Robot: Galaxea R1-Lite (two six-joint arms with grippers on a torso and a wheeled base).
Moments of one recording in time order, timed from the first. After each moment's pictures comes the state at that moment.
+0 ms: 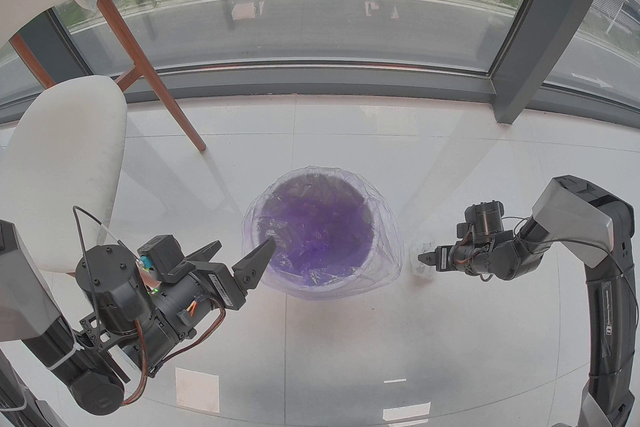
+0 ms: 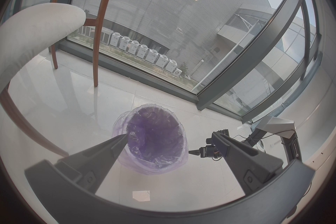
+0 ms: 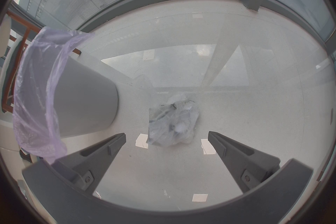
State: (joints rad) left arm -0.60 1.84 -0.23 -1.54 0.14 -0.43; right arm 0.20 2.50 -1.22 -0.53 0.09 0.14
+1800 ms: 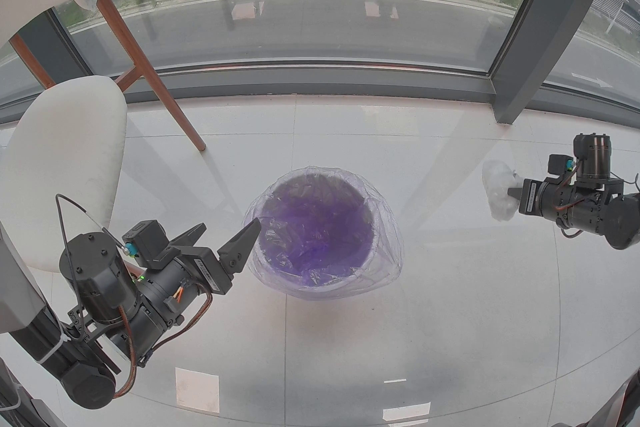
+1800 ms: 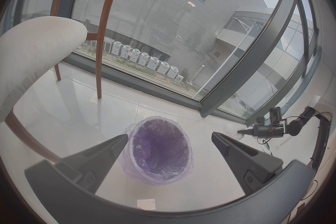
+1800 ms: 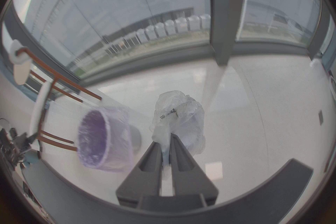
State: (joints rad) left arm -0.56 1.79 -0.25 -1.54 0.15 -0.37; right arm 0.07 1.77 -0.84 -0.45 0.16 0.17
